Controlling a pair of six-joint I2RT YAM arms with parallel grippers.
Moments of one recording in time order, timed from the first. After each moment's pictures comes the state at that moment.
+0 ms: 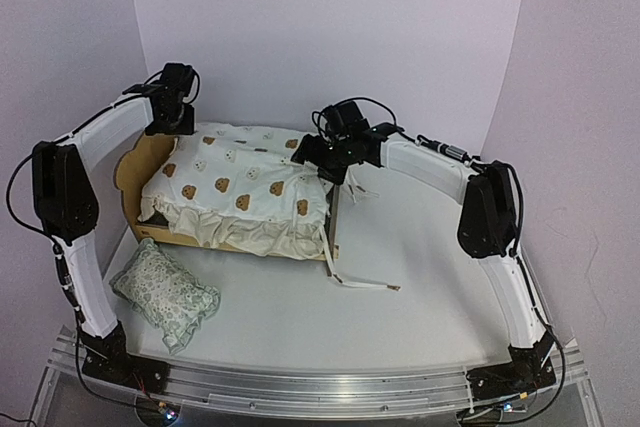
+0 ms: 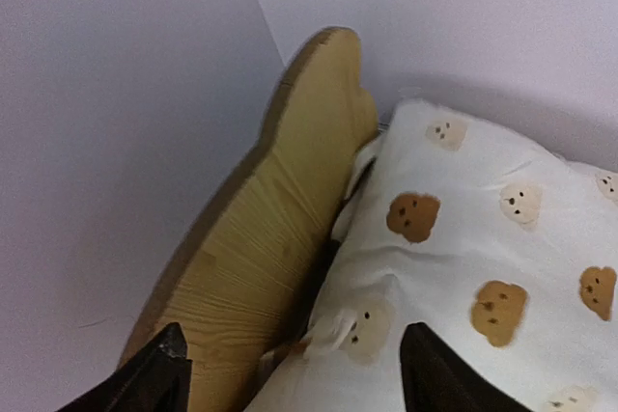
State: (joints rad) left arm -0.28 1.90 1.87 -0.72 -0.59 -0.23; right arm 0.70 2.41 2.29 -0.55 -0.08 0.86
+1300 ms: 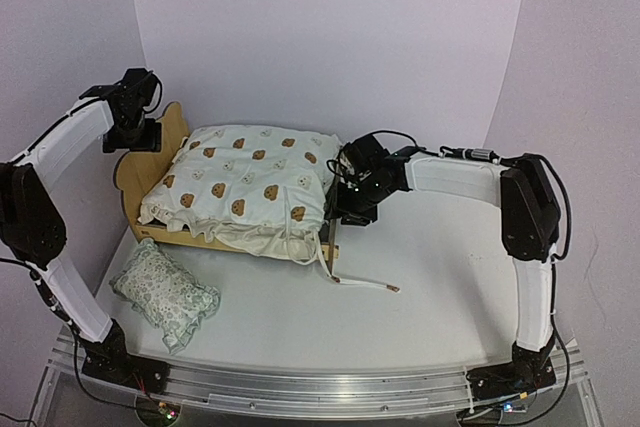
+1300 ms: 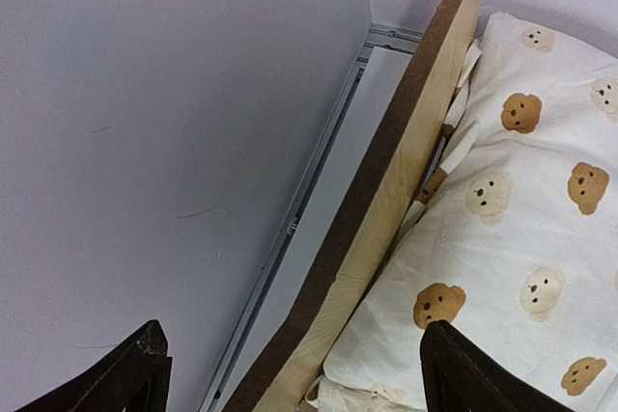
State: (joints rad) left arm -0.16 1.65 1.69 -0.95 -0.54 -0.26; right arm 0.71 2.10 1.70 -0.60 -0.16 0.72
